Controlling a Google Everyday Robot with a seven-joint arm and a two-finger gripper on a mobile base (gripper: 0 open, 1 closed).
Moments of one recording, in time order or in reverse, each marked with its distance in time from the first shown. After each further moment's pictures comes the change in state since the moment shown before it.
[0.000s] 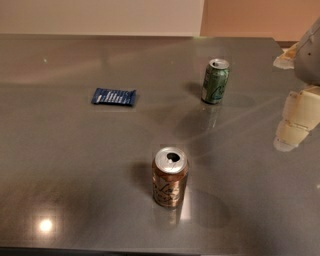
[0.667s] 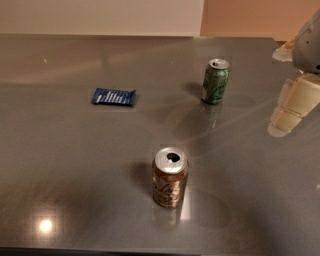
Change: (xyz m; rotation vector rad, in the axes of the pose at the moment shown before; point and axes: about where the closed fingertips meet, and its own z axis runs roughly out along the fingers) arm -0.003 -0.025 0.003 0.007 -0.052 0.042
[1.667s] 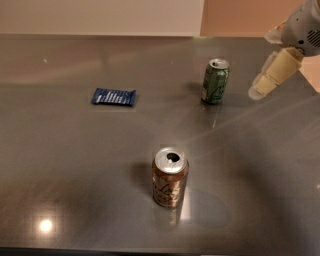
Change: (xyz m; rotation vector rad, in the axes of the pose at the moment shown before) arm -0.021 -0.089 0.026 0.033 -0.229 0.104
